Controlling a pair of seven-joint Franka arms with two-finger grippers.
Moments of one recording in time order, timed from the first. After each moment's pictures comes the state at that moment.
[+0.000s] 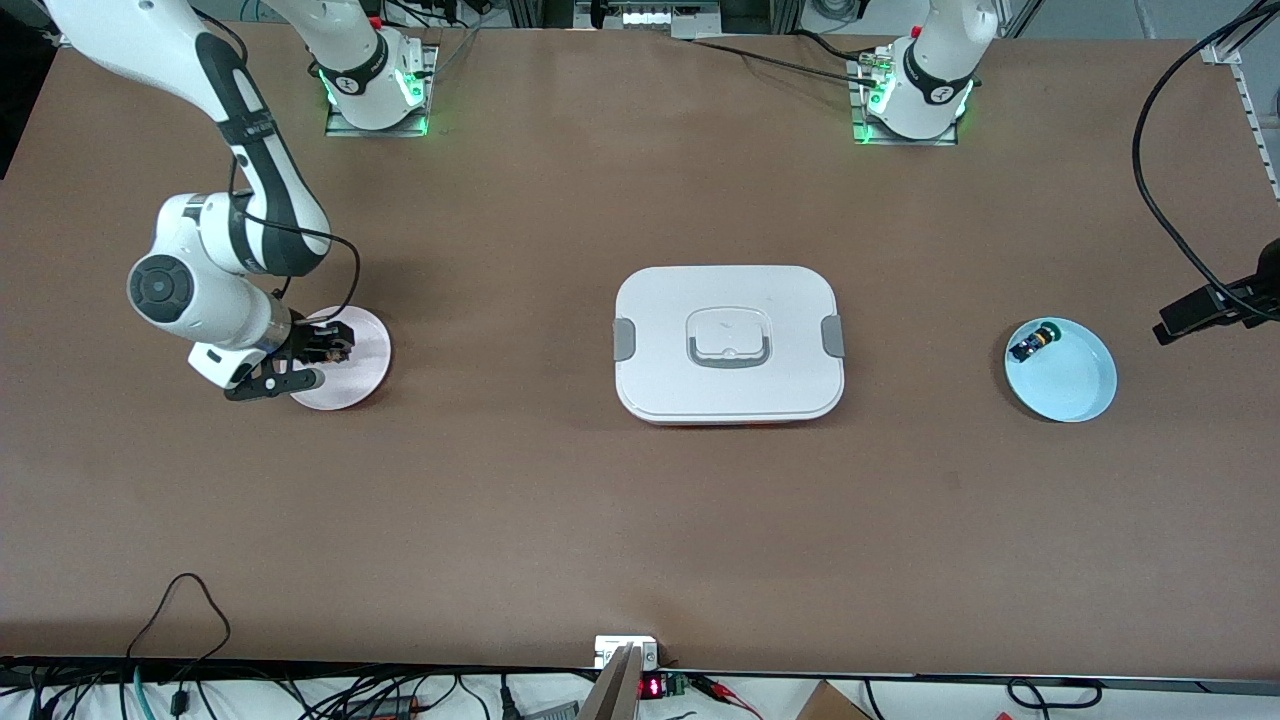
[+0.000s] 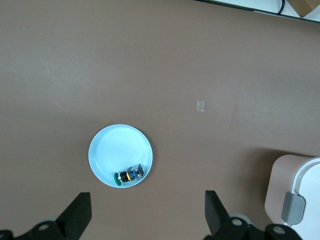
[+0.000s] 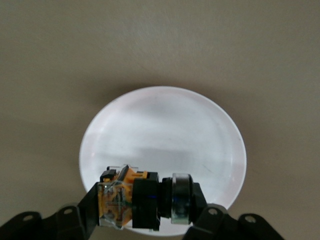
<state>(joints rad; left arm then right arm) 0.01 0.17 0.11 -1.49 0.01 1.70 -0.09 0.09 0.33 -0.03 -2.03 0.00 2.23 -0.15</state>
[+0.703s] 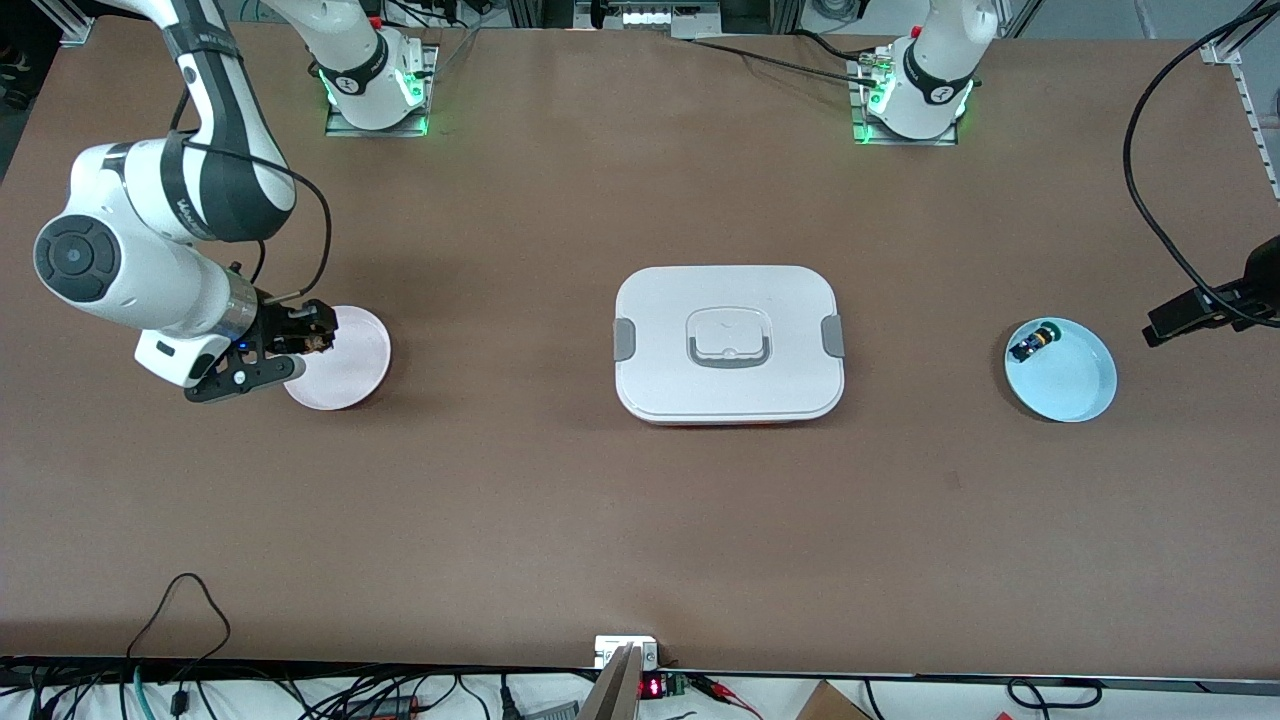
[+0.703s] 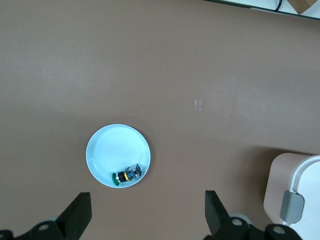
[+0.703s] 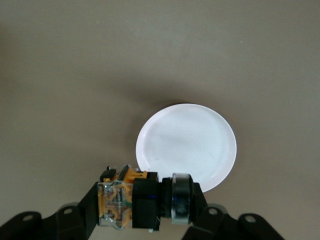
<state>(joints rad) 0.01 0.17 0.10 -1.49 0.01 1.70 -0.09 0.10 0.25 0.03 -1.80 0.01 1.89 -0.21</state>
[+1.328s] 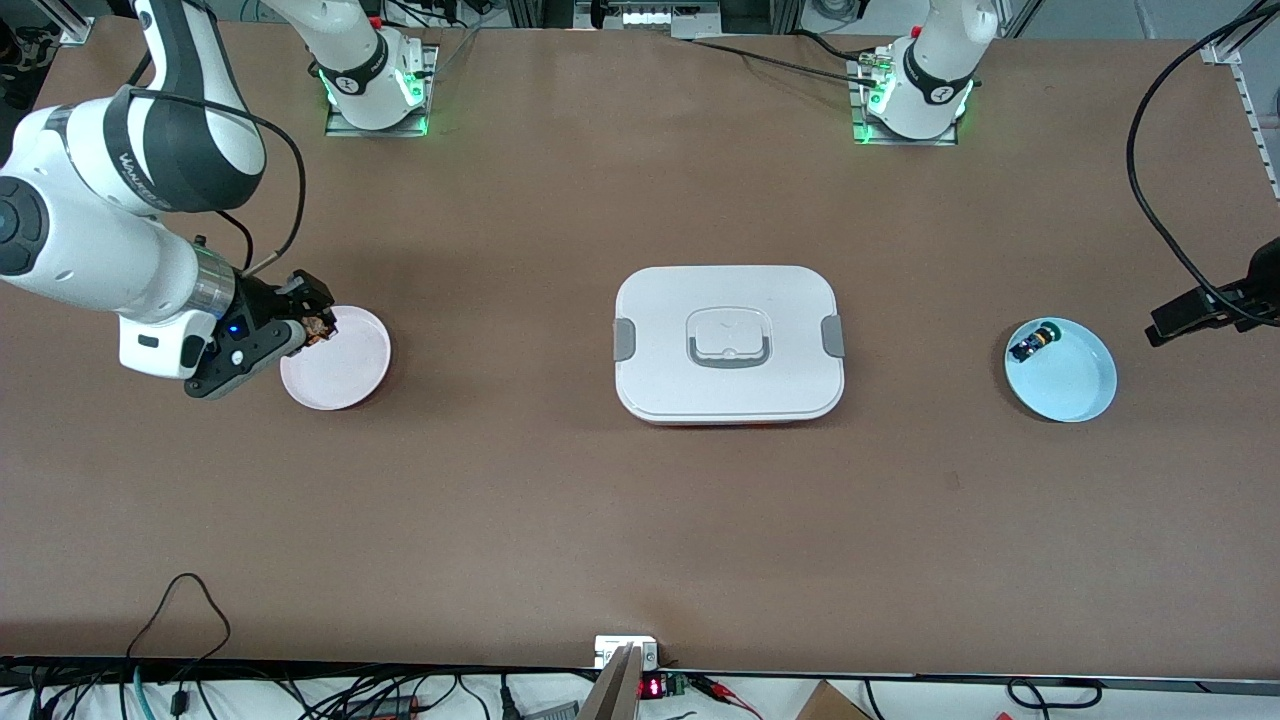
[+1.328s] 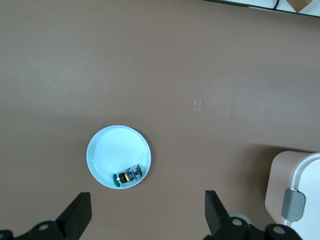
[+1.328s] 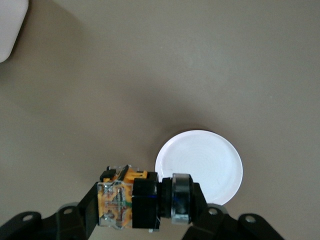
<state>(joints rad) 0.01 0.17 0.09 -1.49 0.01 1.70 -0.07 0.10 0.23 0.04 -1.69 0.10 1.82 -0.52</state>
